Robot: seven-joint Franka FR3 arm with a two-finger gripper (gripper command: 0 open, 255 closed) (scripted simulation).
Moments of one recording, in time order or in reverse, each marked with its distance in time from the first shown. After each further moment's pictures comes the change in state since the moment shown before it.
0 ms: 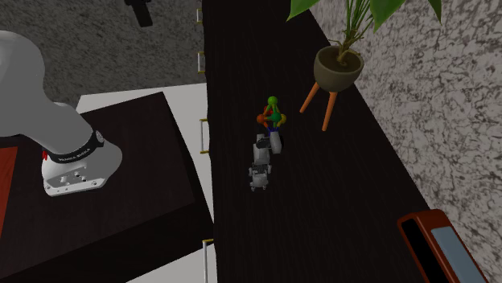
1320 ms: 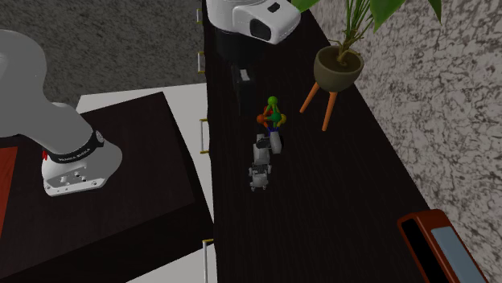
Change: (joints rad) arm -0.066 0.534 -0.263 0.107 -0.029 0.433 -0.215
